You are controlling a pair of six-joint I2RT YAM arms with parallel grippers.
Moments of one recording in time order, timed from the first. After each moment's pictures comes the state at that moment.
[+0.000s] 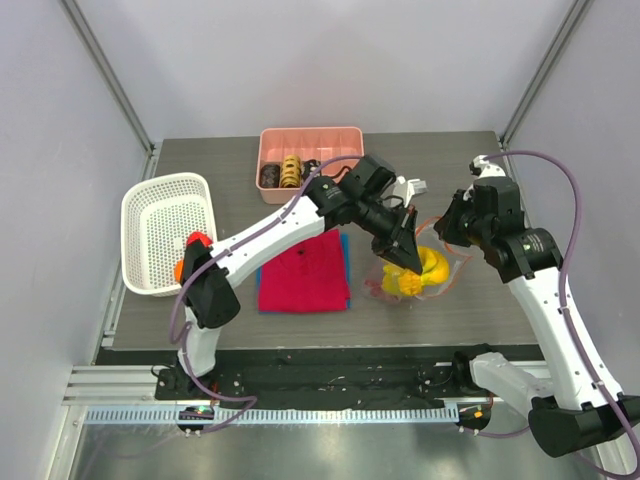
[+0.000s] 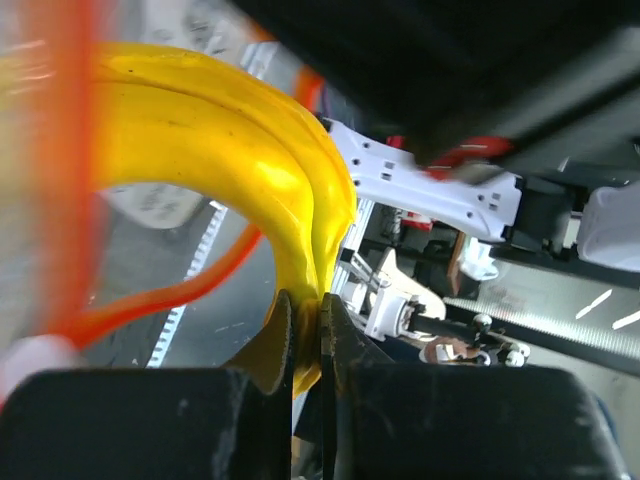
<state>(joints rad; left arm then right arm) -0.92 1.98 1.98 -0.75 0.86 -0.75 0.23 0.98 1.19 -0.86 0.05 0.41</state>
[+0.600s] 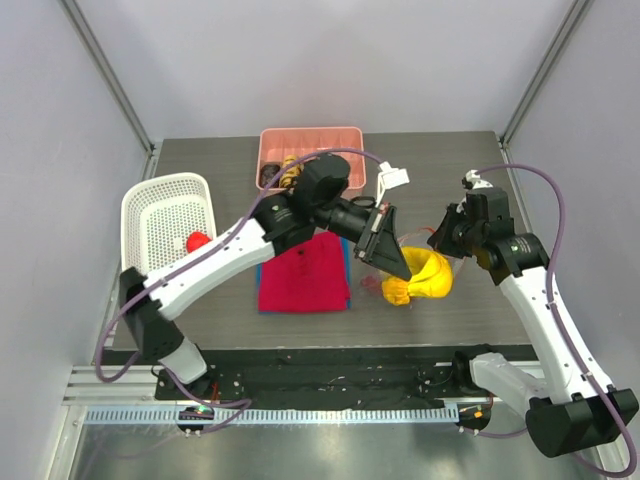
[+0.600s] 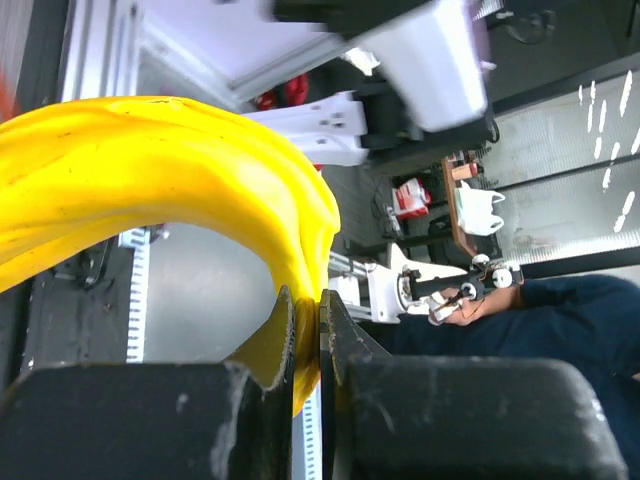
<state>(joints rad) -0.95 1.64 1.65 -0.31 1.00 -0.79 0.20 0.98 1.06 -0.82 -0.05 0.44</state>
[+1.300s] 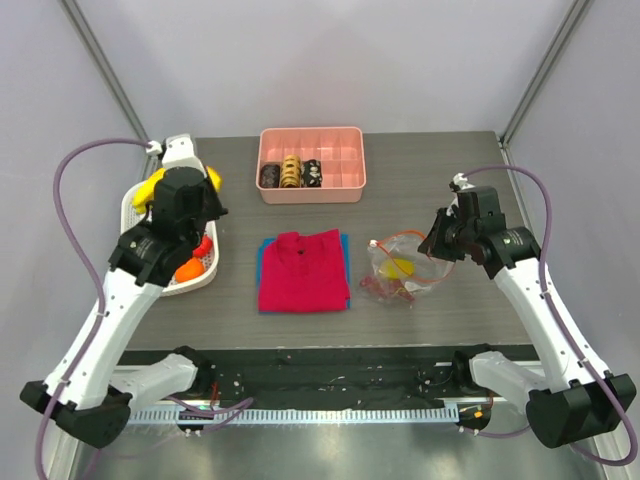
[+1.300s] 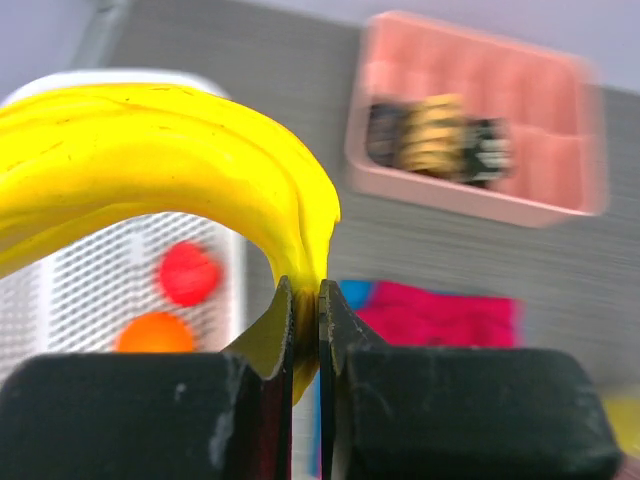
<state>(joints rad) -0.51 1.05 1.40 -0.73 -0.48 -0.40 0.22 1.03 1.06 -0.86 -0.13 0.44</state>
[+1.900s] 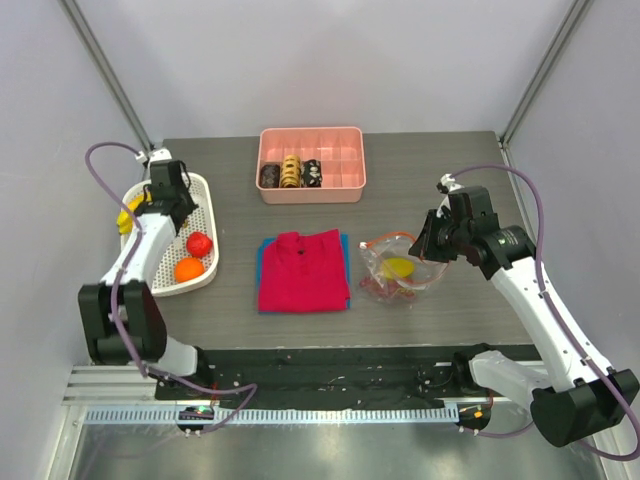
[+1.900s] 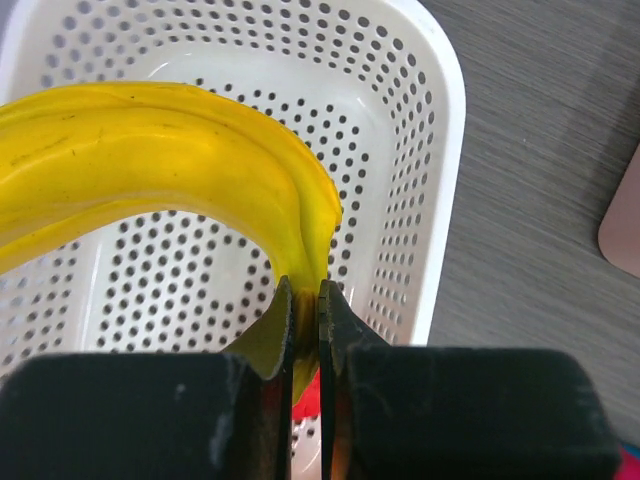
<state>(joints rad) 0.05 1.43 1.10 -0.33 -0.30 -0.27 0.30 1.04 1.08 -0.87 -0.17 0.43</state>
